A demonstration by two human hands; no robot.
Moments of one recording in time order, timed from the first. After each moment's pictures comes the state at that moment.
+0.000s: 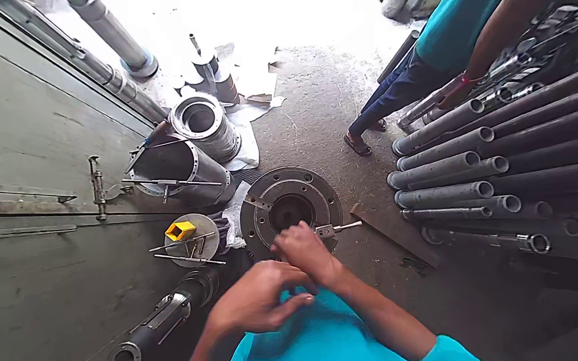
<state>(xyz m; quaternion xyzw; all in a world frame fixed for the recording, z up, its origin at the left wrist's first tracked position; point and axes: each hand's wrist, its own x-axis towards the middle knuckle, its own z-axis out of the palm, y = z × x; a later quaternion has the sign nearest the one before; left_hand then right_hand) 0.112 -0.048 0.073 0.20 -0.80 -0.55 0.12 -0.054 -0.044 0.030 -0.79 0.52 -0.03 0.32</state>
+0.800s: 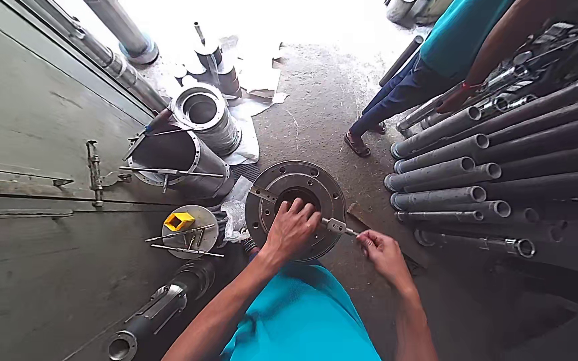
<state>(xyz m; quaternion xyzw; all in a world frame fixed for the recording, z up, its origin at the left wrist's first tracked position) 0.051 -0.076 -0.011 0.34 -0.92 -0.15 0.14 -0.190 0.041 0.015 -0.45 0.78 -0.17 0.40</state>
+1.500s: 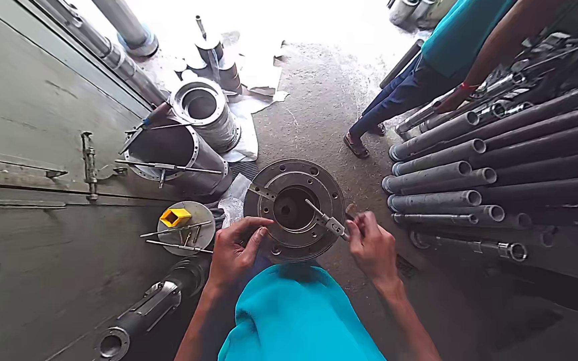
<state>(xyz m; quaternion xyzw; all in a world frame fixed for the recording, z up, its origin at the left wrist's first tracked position) 0.154 -0.054 0.016 0.42 -0.64 -0.50 0.40 -0.147 0.014 0.036 -0.61 0.76 -0.17 0.12</state>
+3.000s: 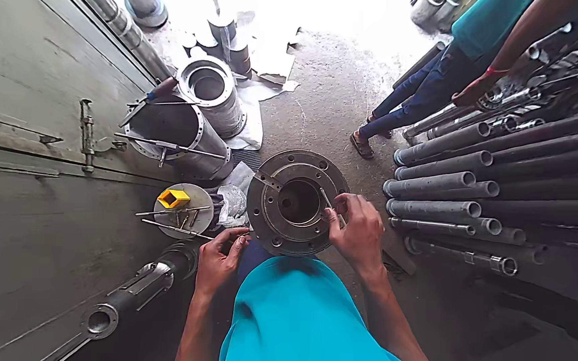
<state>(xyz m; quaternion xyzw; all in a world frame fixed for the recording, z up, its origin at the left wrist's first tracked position) 0.194 0.008 -0.037 0.58 -0.57 -0.47 0.34 -0.107 -0.029 0.039 -0.66 0.73 -0.13 0.09</state>
